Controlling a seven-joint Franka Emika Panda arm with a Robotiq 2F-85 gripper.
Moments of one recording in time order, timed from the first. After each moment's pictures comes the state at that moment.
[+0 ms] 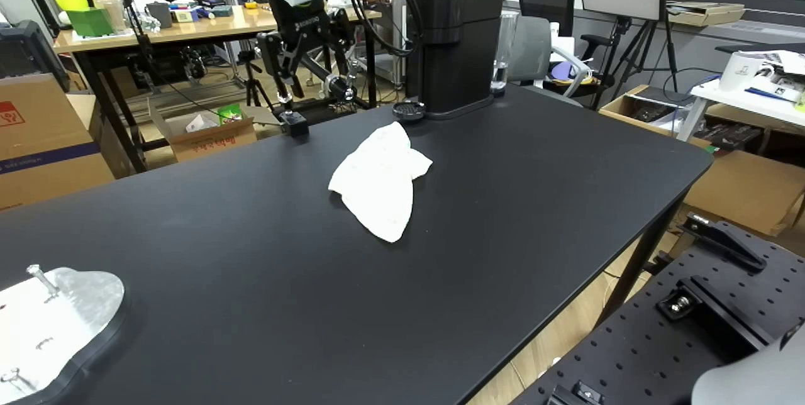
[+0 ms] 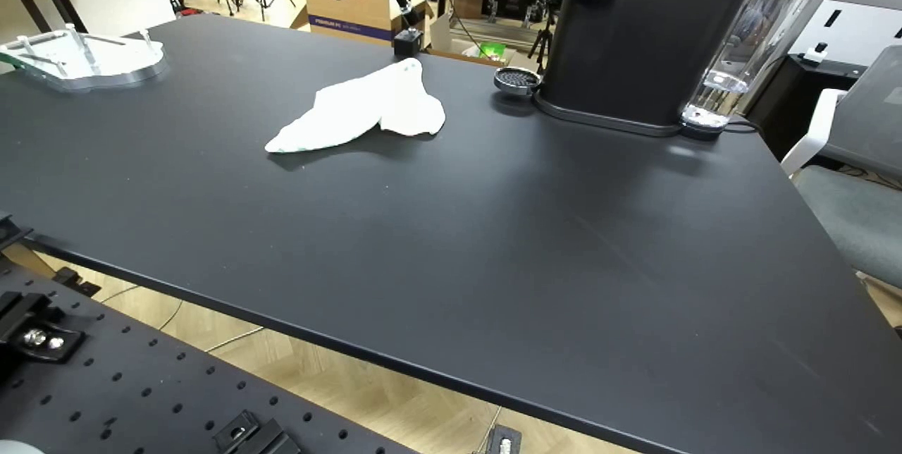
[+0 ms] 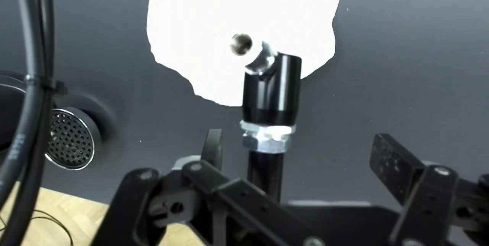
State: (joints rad) arm 0.21 0.43 0.06 -1.77 -0.23 2.18 0.17
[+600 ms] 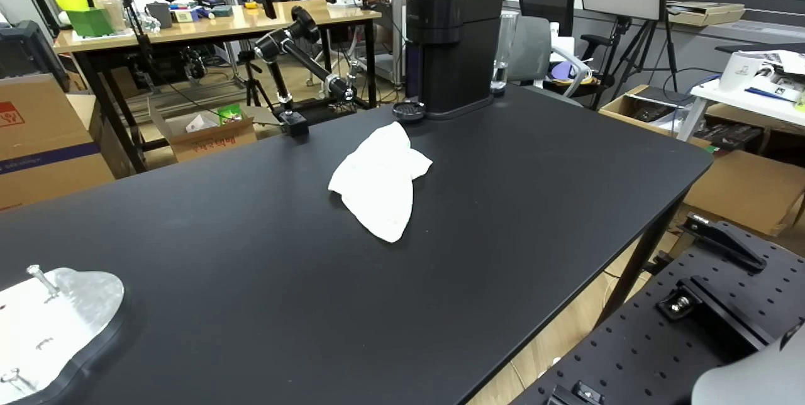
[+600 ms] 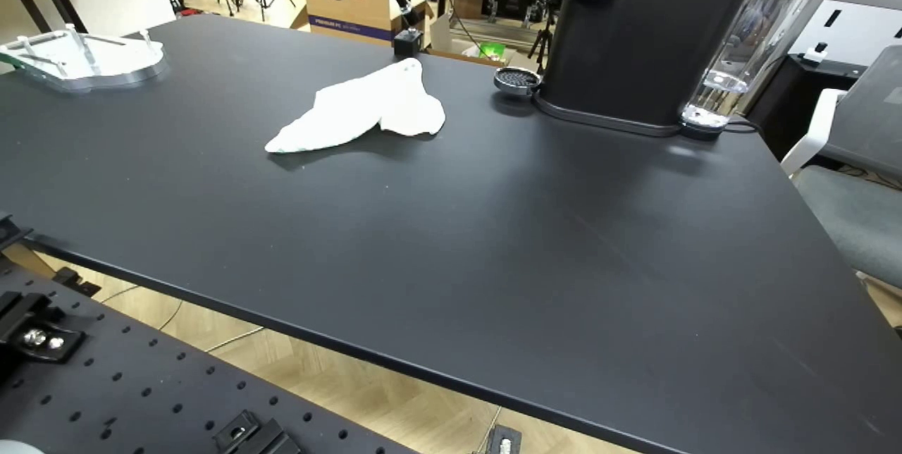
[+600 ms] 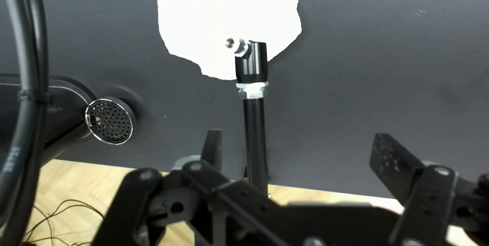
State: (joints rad) arm 0.23 0.22 0.07 -1.78 -0.18 2.07 0.26
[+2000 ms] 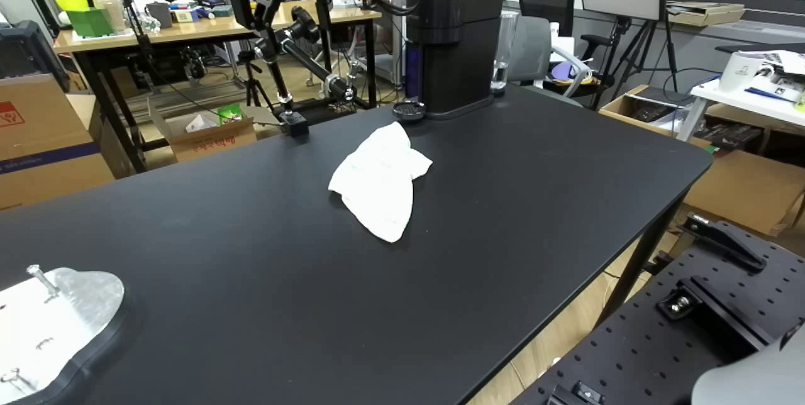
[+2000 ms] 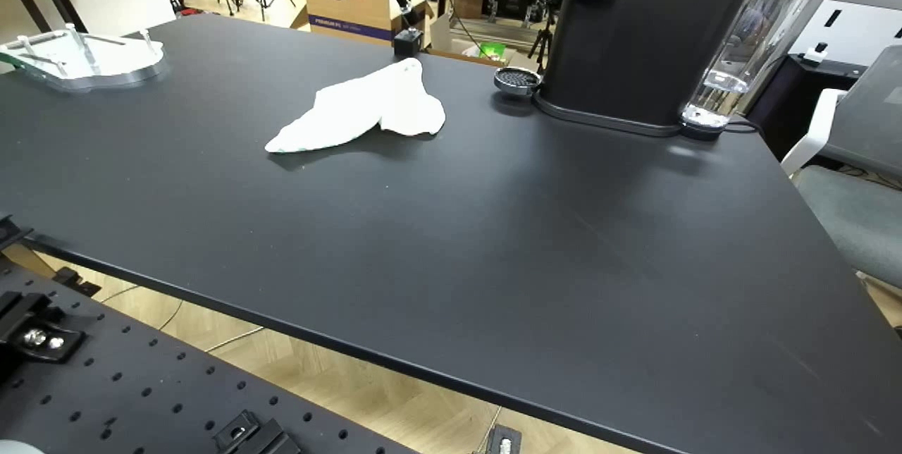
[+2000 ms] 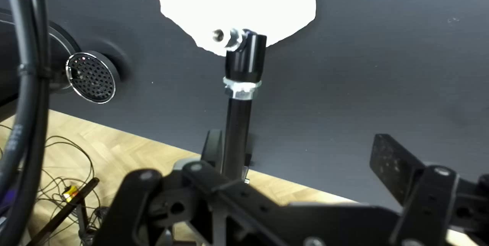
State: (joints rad) arm 0.23 0.18 0.10 -1.99 -0.32 2.35 0.24
